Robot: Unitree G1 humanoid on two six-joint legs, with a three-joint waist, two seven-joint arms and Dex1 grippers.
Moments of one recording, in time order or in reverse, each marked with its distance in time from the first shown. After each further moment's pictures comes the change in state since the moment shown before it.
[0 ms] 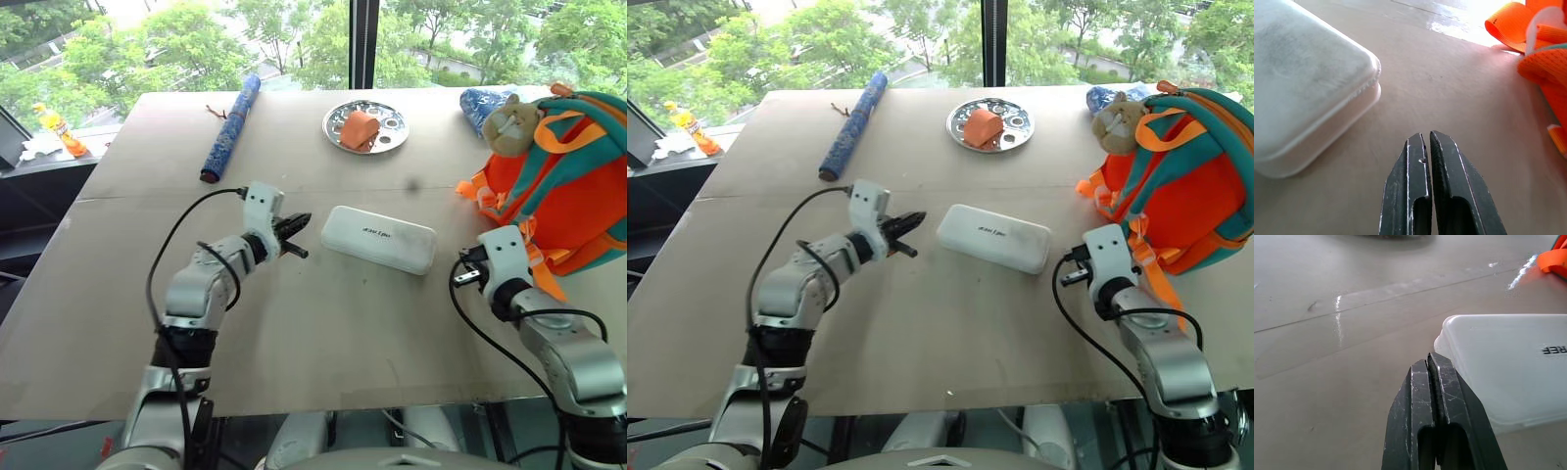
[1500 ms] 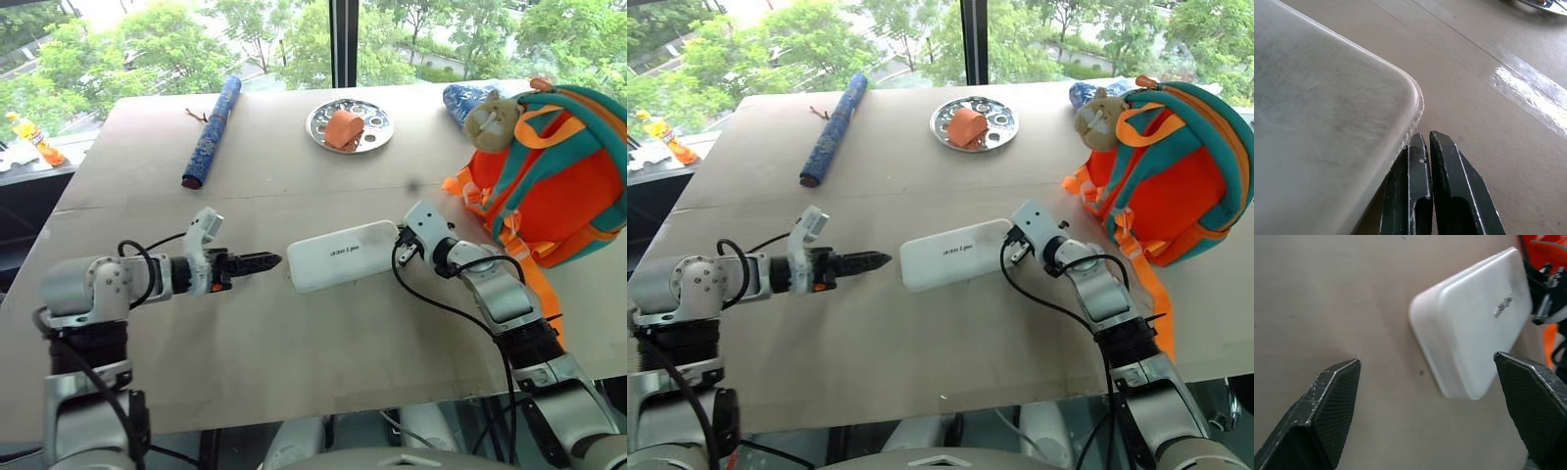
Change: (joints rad) left arm 0.035 0.235 0.345 -0.048 -0.358 0.883 -0.251; right arm -0.366 0.074 0.233 0.586 -0.220 -0.418 0.334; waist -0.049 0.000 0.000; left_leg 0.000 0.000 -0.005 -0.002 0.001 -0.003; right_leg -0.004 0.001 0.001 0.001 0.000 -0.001
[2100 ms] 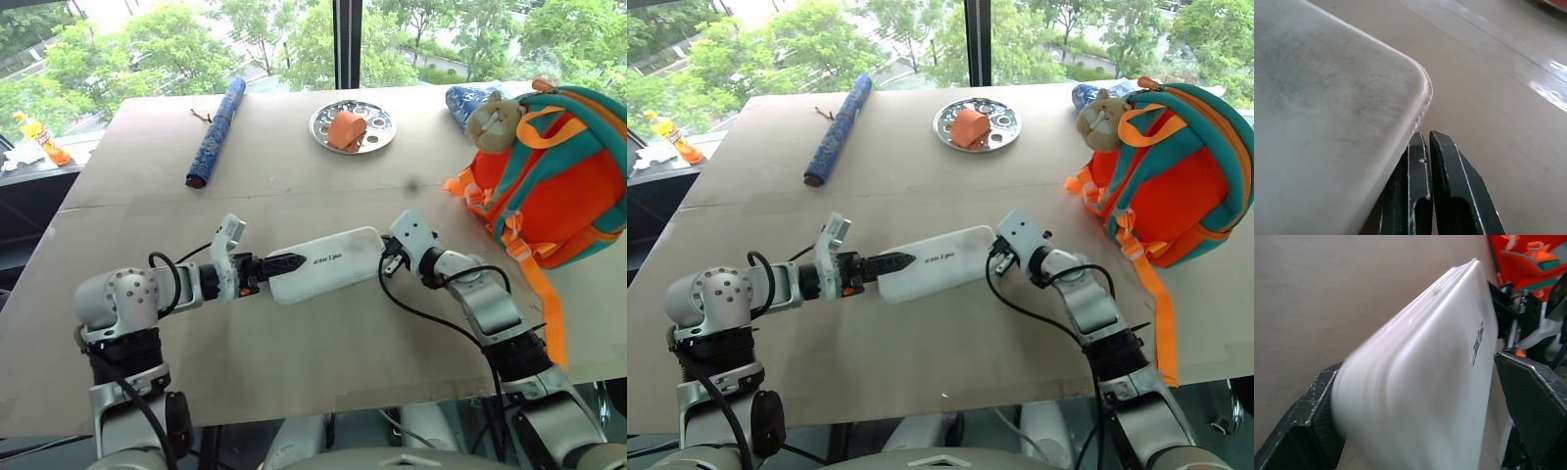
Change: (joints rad) left arm 0.032 -0.173 0.073 -0.072 -0.063 0.056 0.112; right arm 0.043 0.102 0.065 -0.059 -0.020 0.015 0.031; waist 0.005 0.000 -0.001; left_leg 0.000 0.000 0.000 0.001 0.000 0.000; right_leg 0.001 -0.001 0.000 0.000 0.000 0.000
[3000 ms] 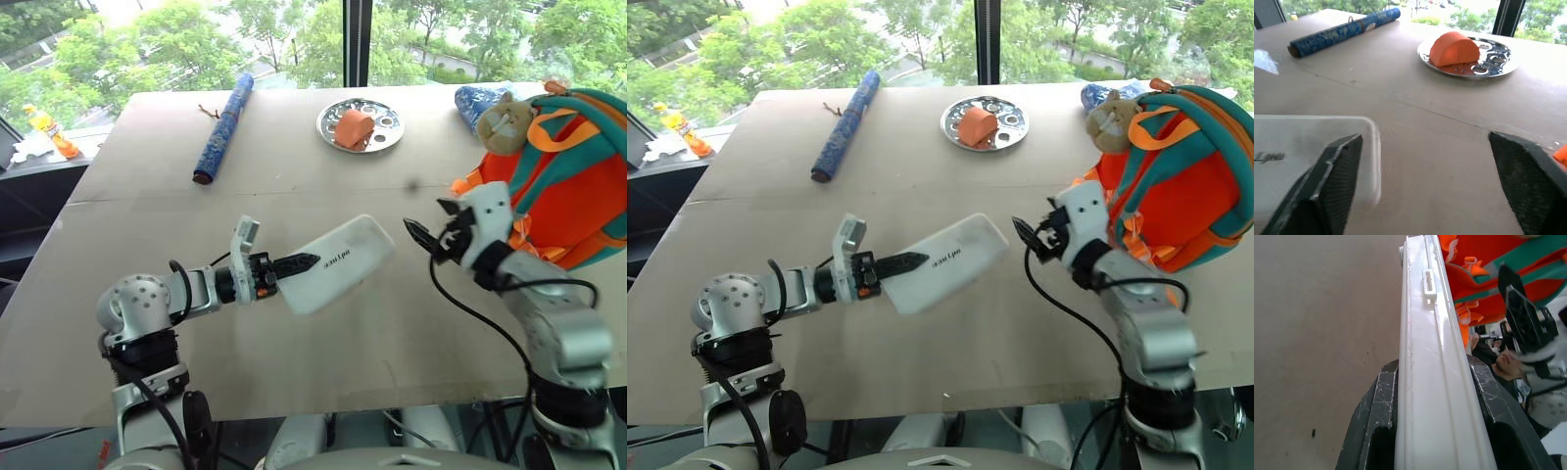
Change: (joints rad) left arm -0.039 -0.084 0.103 0.039 -0.178 0.033 0.079; right arm 0.216 -0.034 -0.472 -0.785 0.344 0.520 -0.062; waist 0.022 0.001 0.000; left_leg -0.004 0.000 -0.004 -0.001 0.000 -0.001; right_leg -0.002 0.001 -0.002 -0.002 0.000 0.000
